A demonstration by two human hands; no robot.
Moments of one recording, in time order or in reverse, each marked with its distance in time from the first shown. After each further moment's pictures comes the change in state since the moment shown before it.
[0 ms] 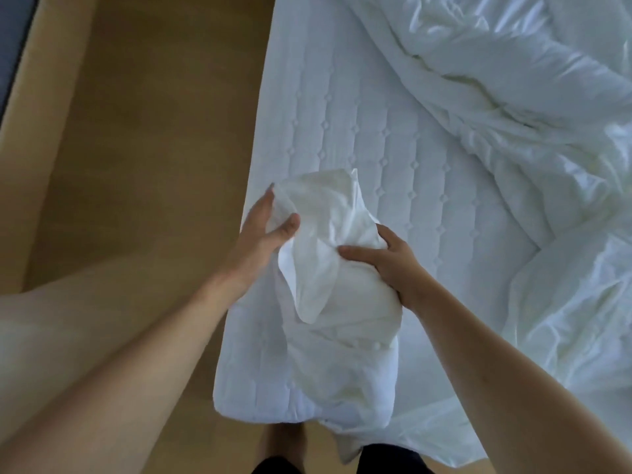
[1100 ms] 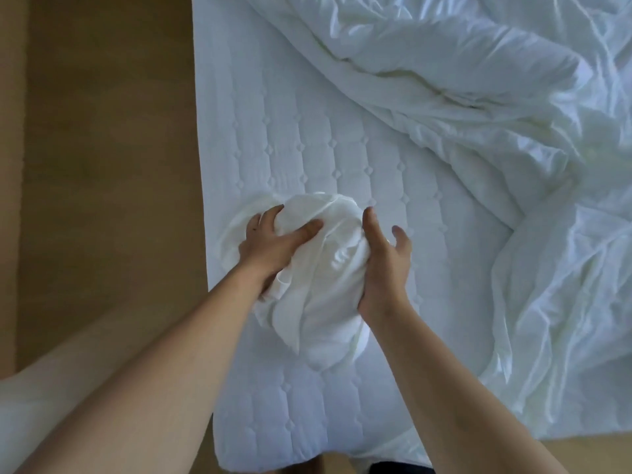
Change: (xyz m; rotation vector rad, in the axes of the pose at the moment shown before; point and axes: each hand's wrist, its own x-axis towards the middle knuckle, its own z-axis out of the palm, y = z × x) left_hand 0.092 0.033 0.068 0.340 0.089 -0.205; right_hand 0.002 -0.026 -0.005 0.678 0.503 0.072
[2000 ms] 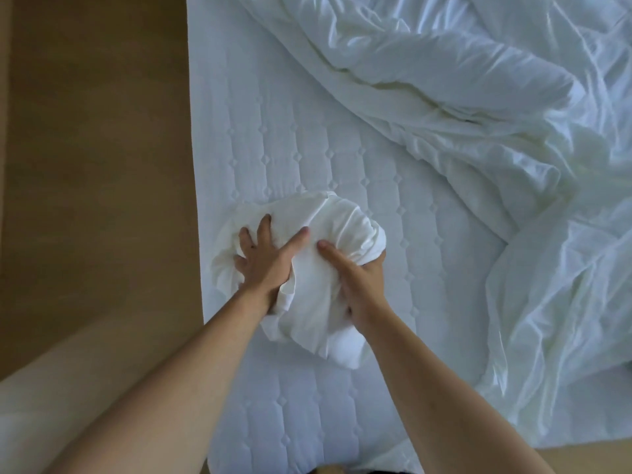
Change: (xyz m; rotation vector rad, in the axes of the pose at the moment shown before) left_hand -0.003 0.002 0.008 -0.008 0.019 -0.017; right_hand 0.037 0.031 0.013 -0.197 -0.085 -0.099
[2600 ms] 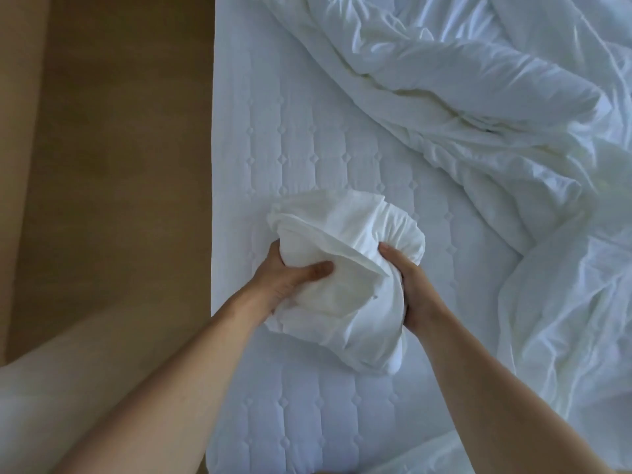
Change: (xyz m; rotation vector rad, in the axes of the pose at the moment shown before) left_hand -0.012 -0.018 -0.010 -0.356 -0.262 -0.001; right_hand 0.025 -0.019 -0.067 0.087 -0.342 0.223
